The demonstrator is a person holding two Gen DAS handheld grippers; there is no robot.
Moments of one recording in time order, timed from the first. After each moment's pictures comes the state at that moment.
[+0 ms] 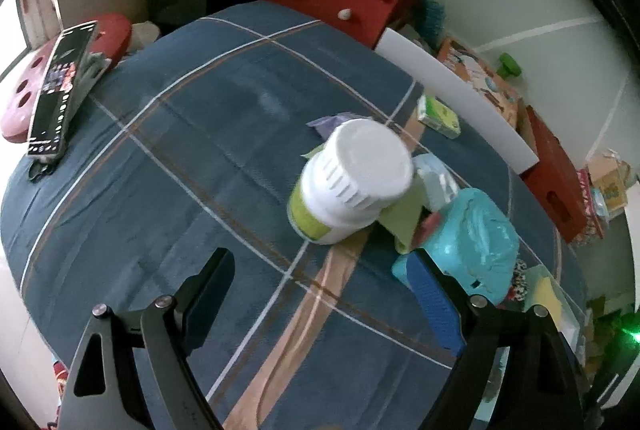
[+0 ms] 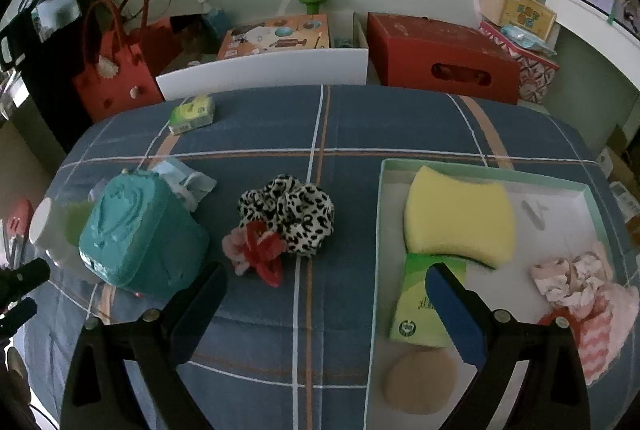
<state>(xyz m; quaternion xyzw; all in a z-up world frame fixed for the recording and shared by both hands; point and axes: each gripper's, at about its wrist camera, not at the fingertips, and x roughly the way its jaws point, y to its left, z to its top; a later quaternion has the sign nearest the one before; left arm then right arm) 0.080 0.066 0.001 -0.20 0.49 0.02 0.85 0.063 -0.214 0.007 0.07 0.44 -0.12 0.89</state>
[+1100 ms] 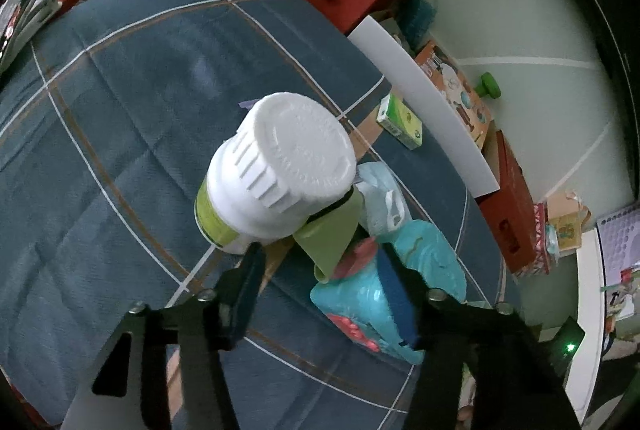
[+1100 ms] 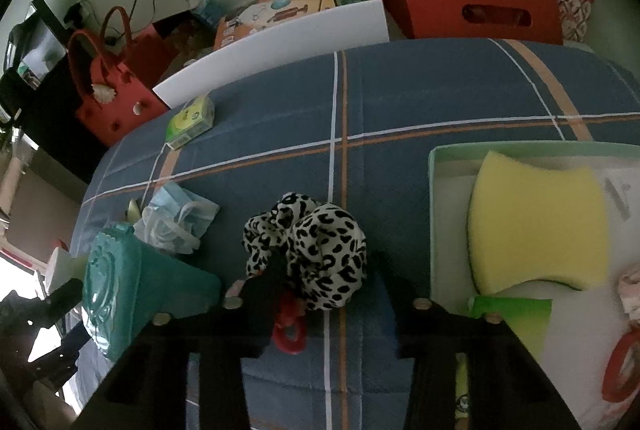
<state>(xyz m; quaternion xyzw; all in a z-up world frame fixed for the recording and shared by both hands) 0.116 0.045 -0.020 -0.32 0.50 -0.03 0.81 0.117 -0.245 -0.037 0.19 0.48 -0.06 0.85</state>
